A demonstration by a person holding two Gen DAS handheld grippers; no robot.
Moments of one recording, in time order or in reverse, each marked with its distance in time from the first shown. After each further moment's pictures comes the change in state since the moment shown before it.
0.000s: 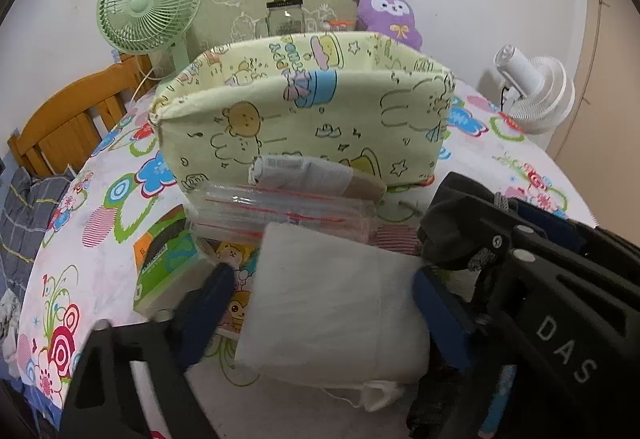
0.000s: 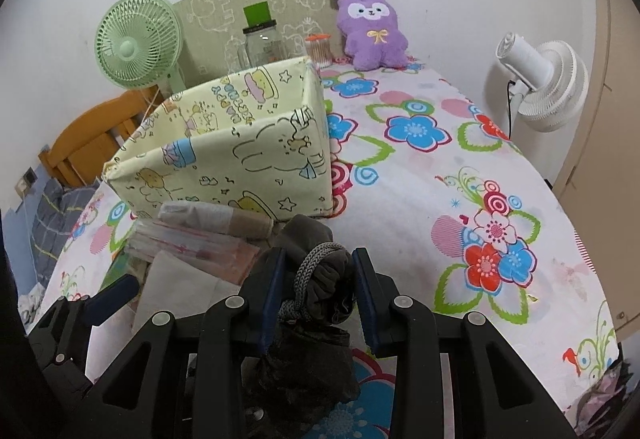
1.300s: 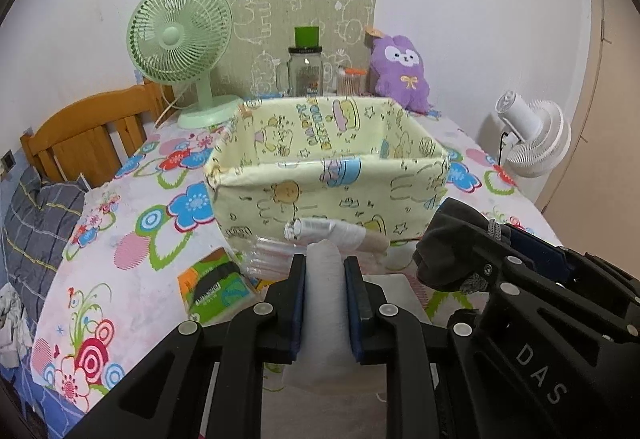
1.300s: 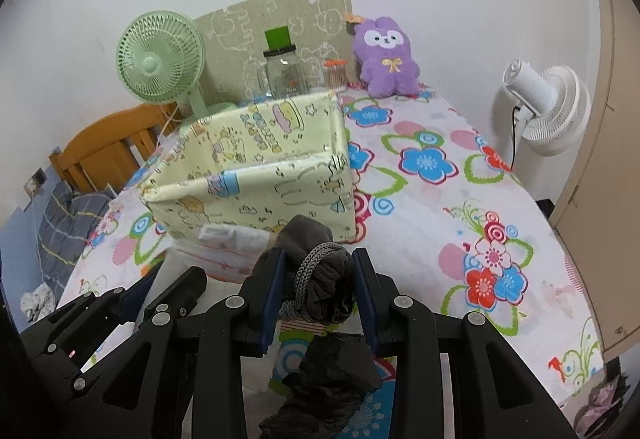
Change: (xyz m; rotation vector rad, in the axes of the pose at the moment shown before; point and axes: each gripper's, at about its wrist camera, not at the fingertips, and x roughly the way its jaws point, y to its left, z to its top) left arm -0.053 0.019 0.021 -0.058 -0.126 -0.005; right arm -0.038 0.021 0.017 -0.034 -0.073 0.019
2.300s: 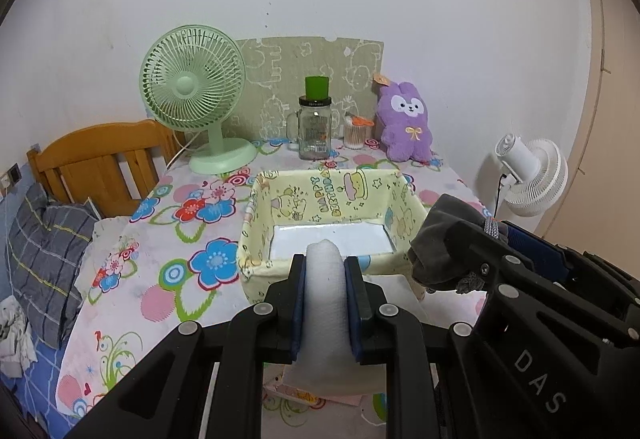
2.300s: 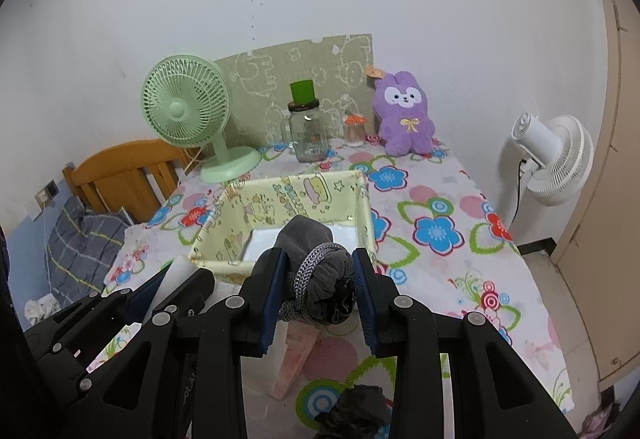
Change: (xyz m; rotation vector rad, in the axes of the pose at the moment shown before) left arm -0.032 0.015 0.052 -0.023 -0.092 -0.002; right arm -0.034 0.027 0.056 -0.047 -0.106 0.028
